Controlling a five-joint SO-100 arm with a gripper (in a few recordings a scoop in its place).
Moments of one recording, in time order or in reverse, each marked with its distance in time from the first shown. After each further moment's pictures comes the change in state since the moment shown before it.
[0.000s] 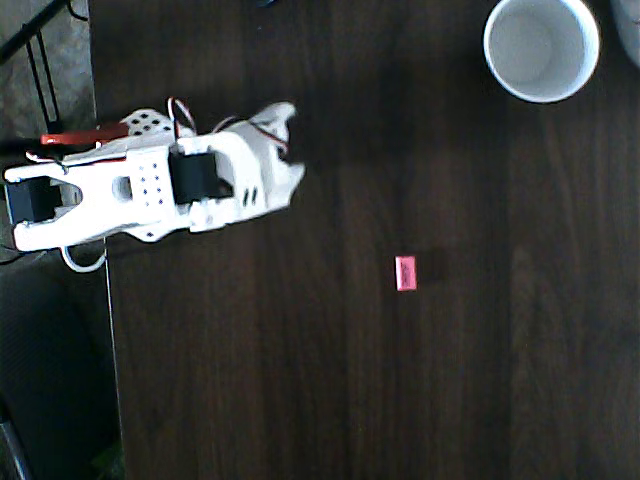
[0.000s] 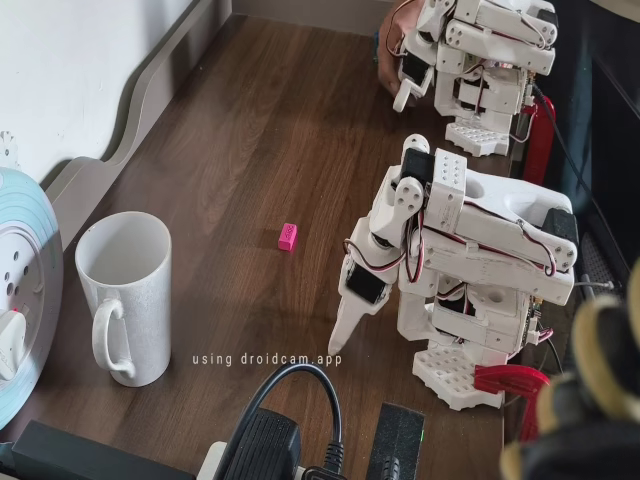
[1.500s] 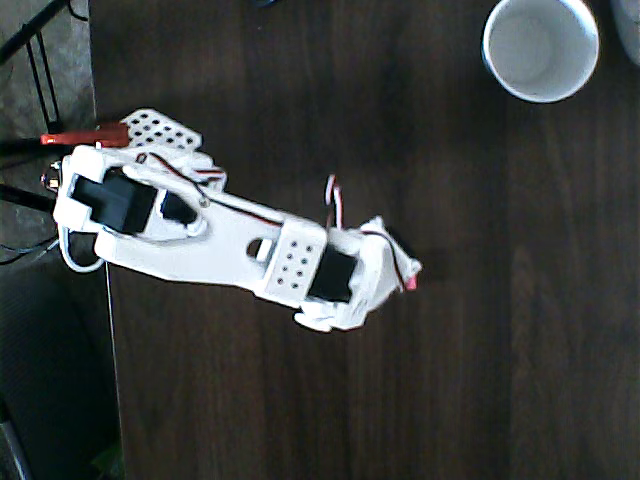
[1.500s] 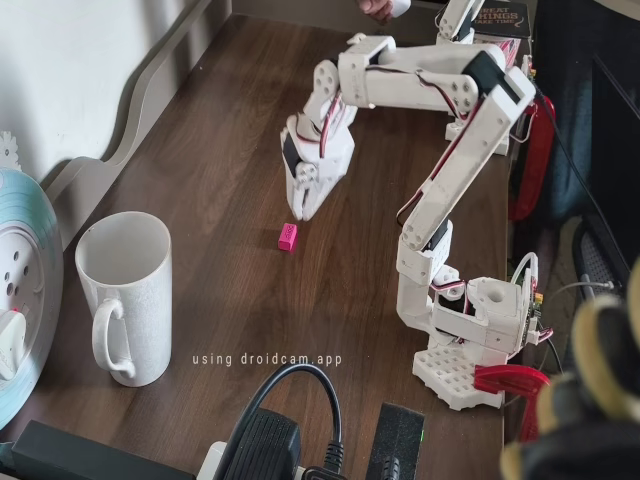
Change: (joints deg) arm 30.0 -76.6 -50.8 -25.1 24.4
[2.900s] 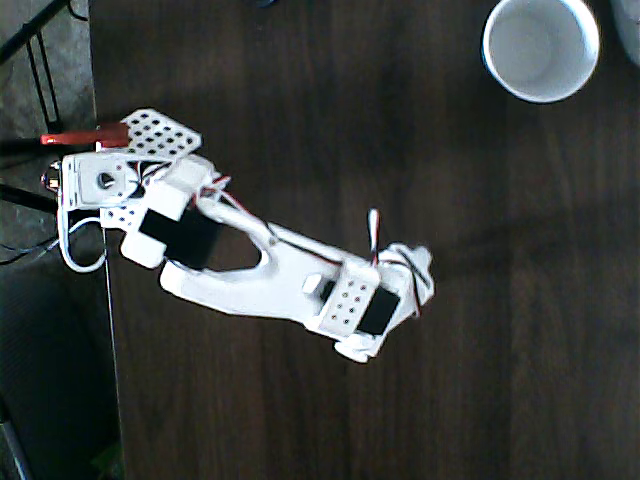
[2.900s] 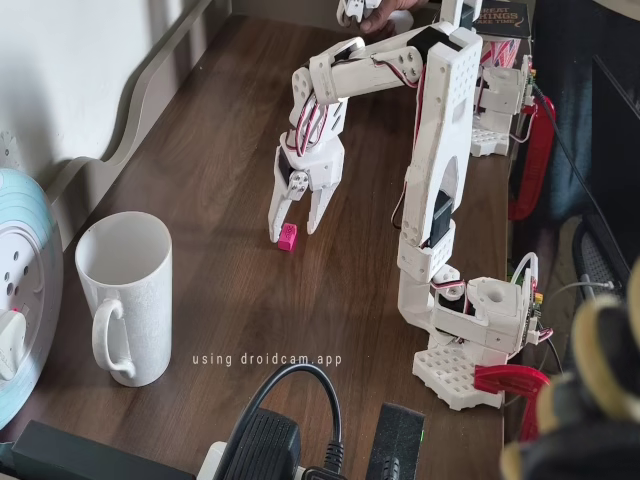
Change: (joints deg) arm 4.7 -22.8 -12.1 0.0 -0.6
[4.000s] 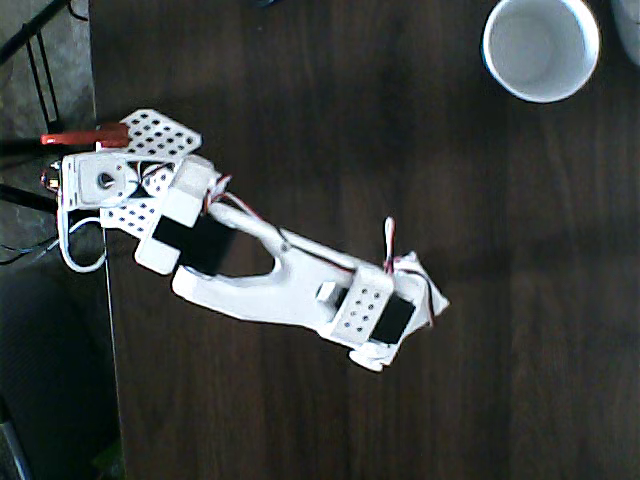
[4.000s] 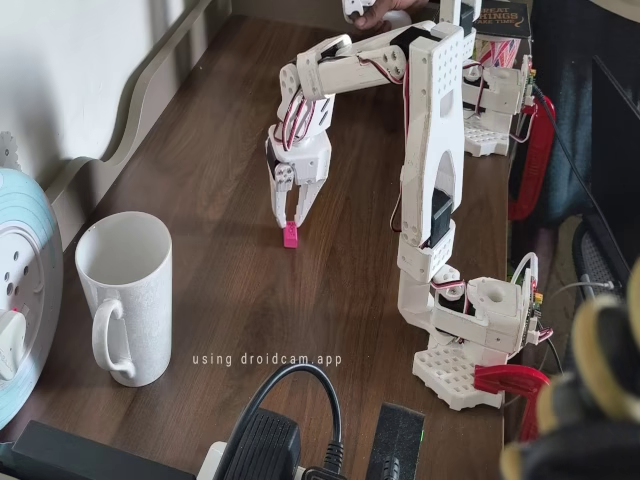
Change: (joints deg) arm 0.1 -4.1 -6.7 3.3 3.3
